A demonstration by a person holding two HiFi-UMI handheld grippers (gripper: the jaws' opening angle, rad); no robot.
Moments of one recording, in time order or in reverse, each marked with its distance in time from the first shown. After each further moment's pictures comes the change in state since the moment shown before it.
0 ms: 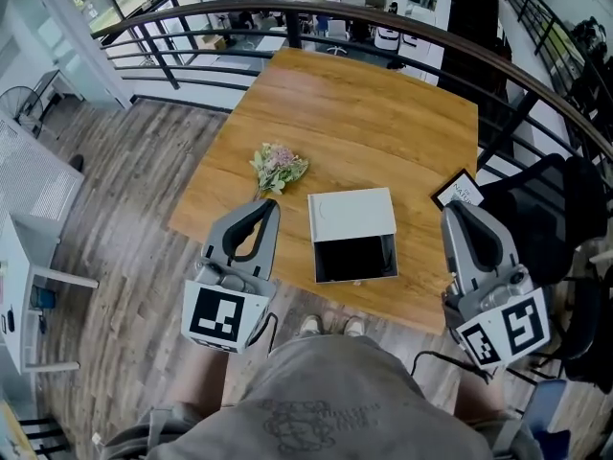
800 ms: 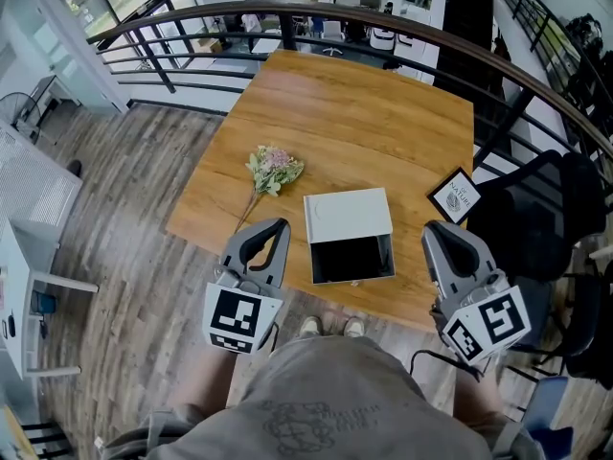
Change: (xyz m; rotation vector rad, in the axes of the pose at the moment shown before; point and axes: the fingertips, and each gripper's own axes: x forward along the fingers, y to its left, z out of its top) left arm 0.009 -0.029 -0.053 0.022 0.136 -0.068; right arm -0.006 0.001 -0.063 0.039 0.164 0.015
